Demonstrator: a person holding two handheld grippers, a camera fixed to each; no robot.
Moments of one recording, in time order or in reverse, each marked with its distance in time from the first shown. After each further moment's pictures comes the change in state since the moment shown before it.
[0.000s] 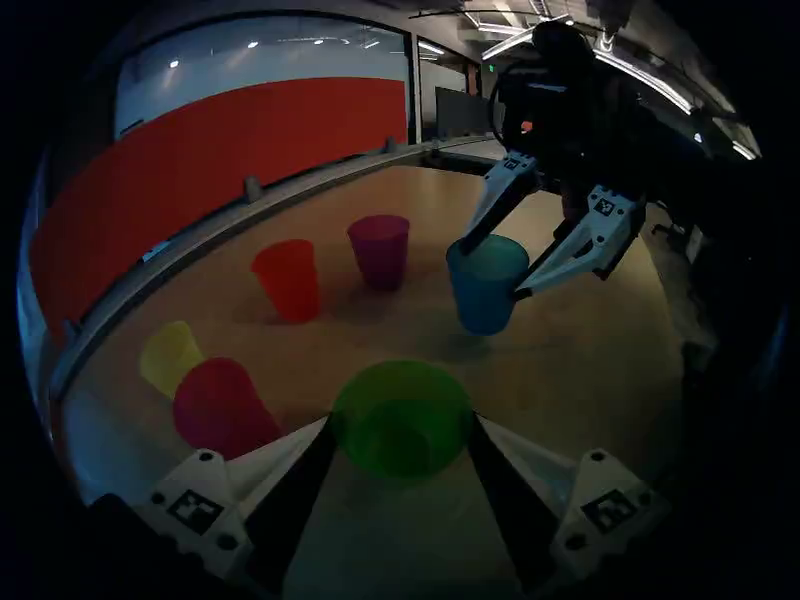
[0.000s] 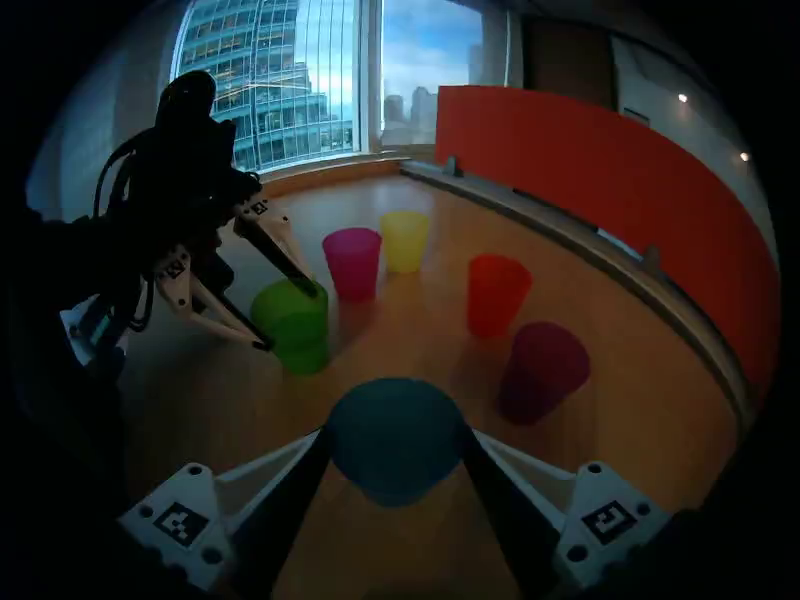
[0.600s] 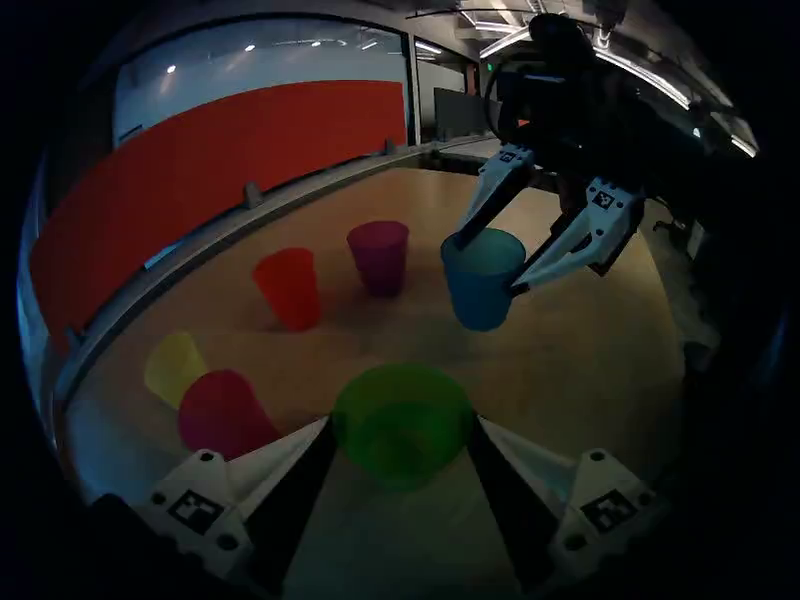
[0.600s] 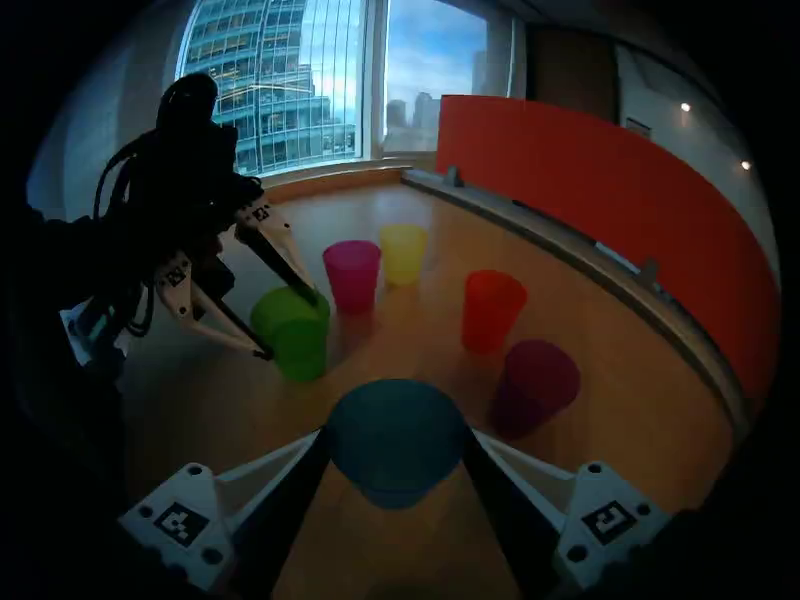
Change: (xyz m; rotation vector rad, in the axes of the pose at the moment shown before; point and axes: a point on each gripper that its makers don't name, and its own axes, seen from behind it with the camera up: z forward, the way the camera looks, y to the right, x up) left arm 0.007 0.001 -0.002 0.008 -0.003 0.020; right arm 0.012 0.004 -0.005 -0.006 0.018 -0.019
